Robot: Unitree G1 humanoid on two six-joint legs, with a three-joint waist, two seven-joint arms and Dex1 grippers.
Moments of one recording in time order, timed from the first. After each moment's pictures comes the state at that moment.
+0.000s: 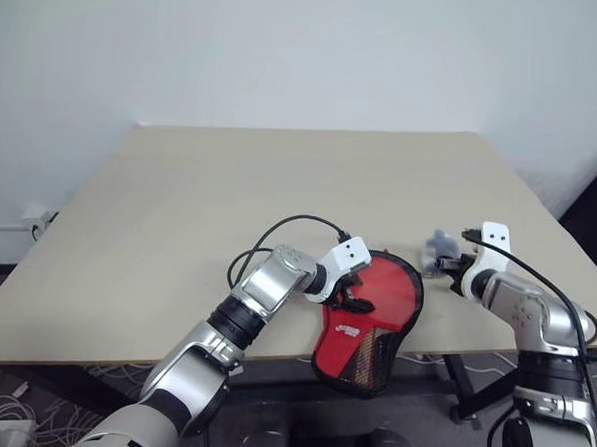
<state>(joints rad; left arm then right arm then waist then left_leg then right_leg) -0.71 0.19 -0.49 0.32 -0.05 0.71 -0.92 -0.38 -0.37 -0.27 0.00 0.40 1.02 0.24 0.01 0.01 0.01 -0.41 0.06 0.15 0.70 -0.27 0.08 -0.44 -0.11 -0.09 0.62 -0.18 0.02</state>
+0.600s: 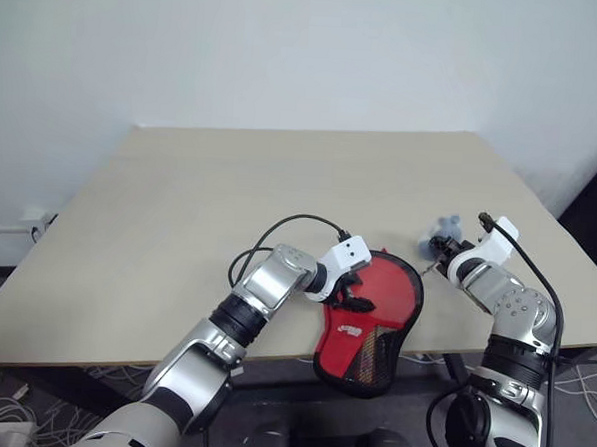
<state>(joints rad) -0.72 0.19 -0.48 0.34 -0.05 0.71 -0.92 -0.54 -0.07 -0.53 0.05 0.51 0.98 -0.14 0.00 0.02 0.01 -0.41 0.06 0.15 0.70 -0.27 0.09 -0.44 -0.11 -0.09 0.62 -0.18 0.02</state>
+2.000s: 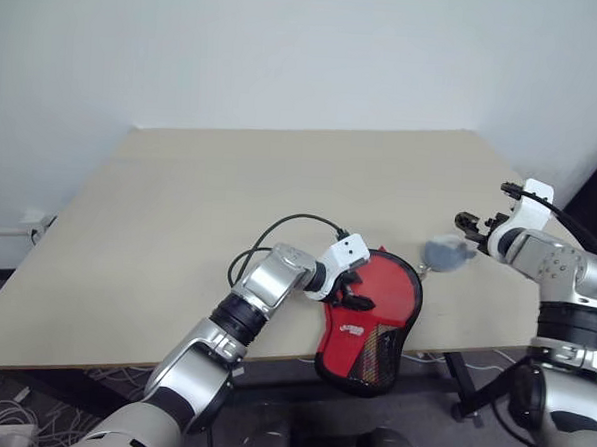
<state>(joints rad) -0.72 0.18 -0.46 0.36 -0.05 0.70 -0.92 -0.73 -0.53 -0.29 0.37 0.45 1.05 0.14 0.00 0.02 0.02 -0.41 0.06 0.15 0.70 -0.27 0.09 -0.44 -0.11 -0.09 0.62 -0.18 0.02</state>
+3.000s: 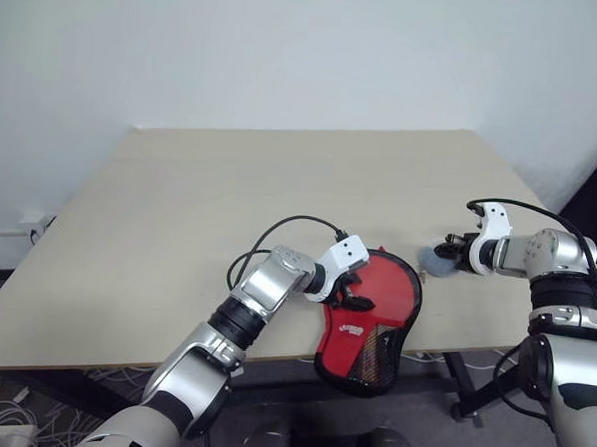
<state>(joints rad) -0.70 0.18 -0.46 0.34 -0.05 0.70 -0.90 -0.82 -0.53 -0.16 0.61 0.35 1.19 0.43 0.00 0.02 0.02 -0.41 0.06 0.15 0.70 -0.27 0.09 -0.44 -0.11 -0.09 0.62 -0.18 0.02</state>
